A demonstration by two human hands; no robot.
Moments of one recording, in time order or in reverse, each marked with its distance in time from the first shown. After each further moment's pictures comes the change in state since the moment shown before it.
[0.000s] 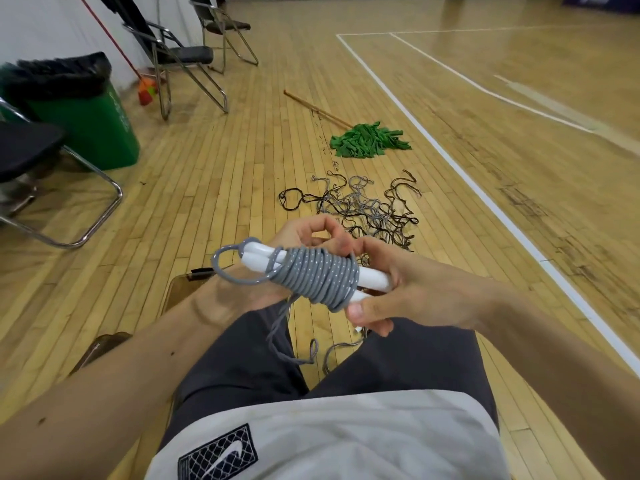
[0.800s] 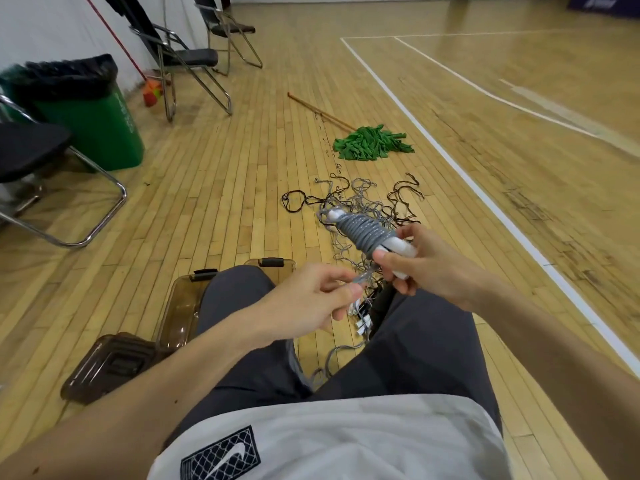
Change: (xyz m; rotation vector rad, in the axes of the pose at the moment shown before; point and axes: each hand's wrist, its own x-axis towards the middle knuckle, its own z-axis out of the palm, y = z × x) left_hand -0.021 -0.024 0.014 0.567 0.117 -0.280; right_hand 0.018 0.036 -0.034 -0.045 0.555 0.090
